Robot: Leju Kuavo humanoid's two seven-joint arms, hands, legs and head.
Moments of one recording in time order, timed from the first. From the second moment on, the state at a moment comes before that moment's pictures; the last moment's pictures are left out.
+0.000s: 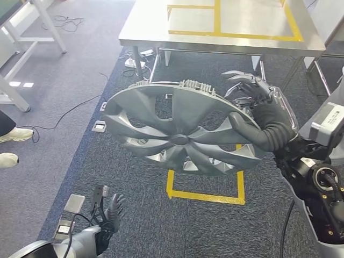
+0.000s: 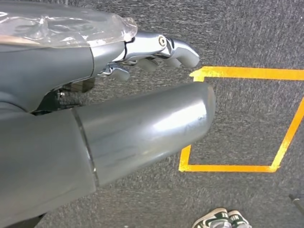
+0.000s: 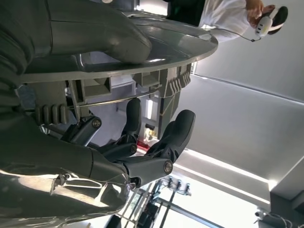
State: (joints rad) left arm -0.32 0.09 -0.62 -0.28 1.00 -0.14 -0.37; right arm -0.69 -0.08 0.72 -1.58 -0.45 0.21 -0.27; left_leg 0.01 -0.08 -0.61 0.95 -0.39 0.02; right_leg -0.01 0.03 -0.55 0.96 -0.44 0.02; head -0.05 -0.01
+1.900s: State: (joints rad) left arm -0.36 0.07 -0.62 -0.28 0.99 -0.15 -0.33; right arm -0.61 -0.21 0.55 -1.68 -0.47 0.10 -0.25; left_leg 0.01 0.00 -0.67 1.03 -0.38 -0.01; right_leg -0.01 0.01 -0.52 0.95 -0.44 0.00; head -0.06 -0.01
